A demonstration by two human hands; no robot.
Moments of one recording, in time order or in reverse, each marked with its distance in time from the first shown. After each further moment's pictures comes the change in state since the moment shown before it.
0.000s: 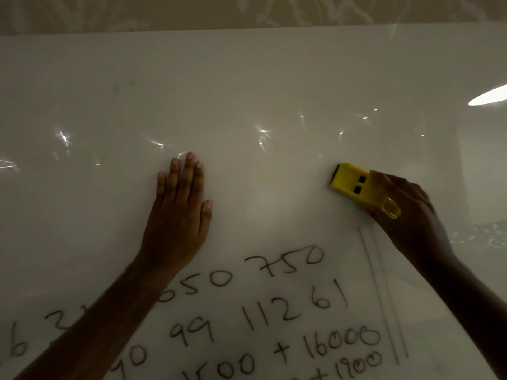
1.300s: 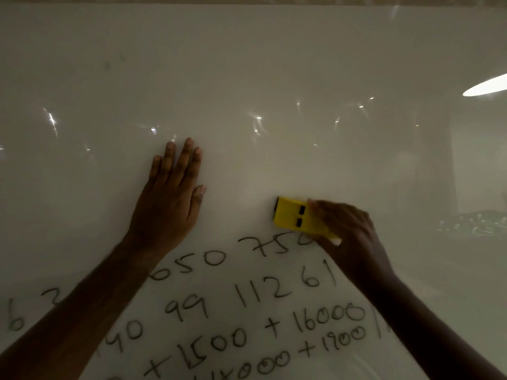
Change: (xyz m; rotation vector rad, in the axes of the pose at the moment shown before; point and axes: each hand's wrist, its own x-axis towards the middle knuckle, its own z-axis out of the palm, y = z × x) left_hand -0.005 -0.007 -0.008 -0.052 -0.058 0.036; right_hand -0.064 -0.068 0.034 0.060 -0.097 -0.213
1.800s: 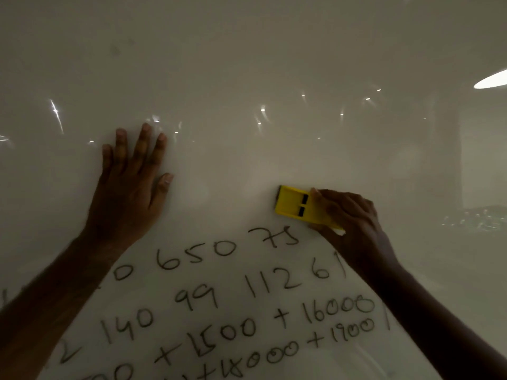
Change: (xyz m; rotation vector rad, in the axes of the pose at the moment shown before) left_hand -0.027 -0.065 -0.020 0.019 -0.003 -0.103; right_hand 0.010 -0.009 0.008 -0.031 0.021 -0.079
